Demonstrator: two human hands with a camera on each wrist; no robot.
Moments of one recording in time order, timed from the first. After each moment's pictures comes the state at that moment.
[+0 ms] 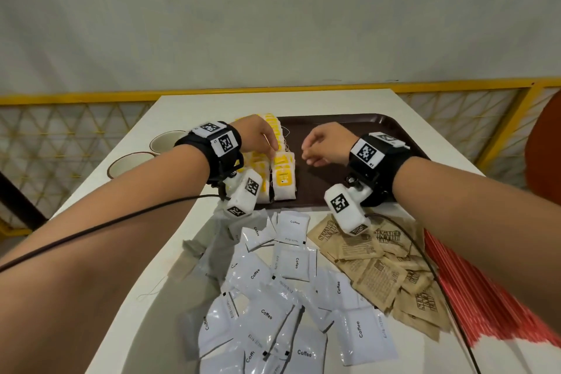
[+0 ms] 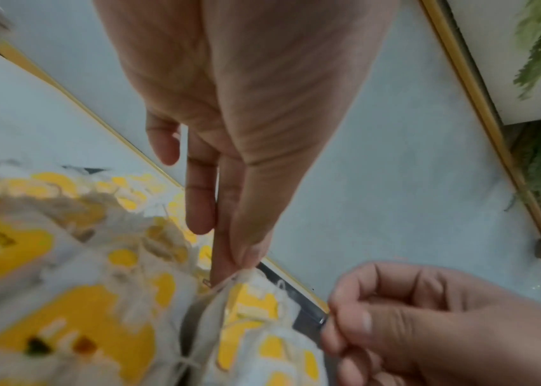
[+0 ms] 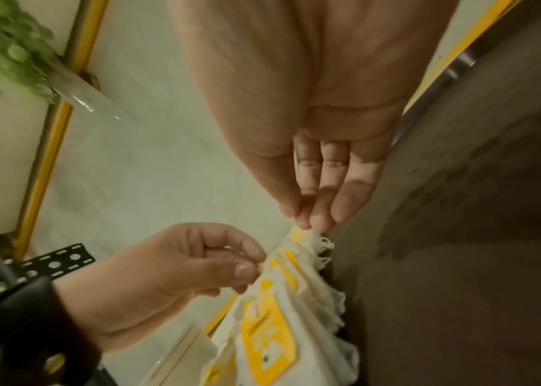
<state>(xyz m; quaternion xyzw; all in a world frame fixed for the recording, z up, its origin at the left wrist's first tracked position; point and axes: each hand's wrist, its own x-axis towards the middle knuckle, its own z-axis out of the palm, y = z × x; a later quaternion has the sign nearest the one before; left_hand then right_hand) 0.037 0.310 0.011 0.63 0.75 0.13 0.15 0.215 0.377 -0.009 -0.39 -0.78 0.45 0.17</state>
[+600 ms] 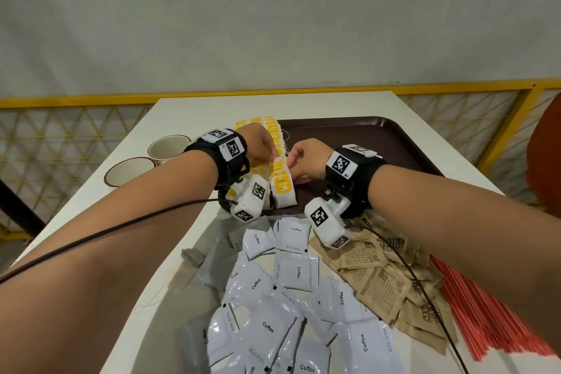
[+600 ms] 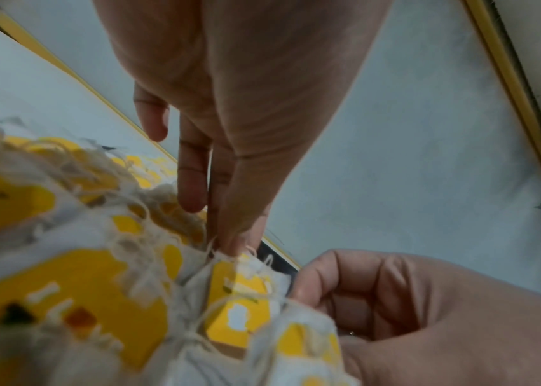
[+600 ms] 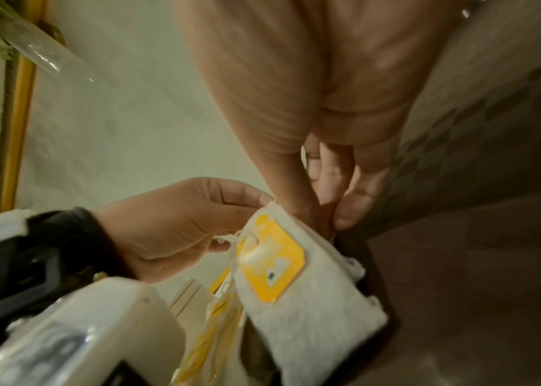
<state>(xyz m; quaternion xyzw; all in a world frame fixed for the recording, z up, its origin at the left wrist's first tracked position) 0.033 0.324 0.000 0.61 0.76 0.13 0.17 0.189 0.364 -0.024 -0.38 -0.79 0.47 0.13</state>
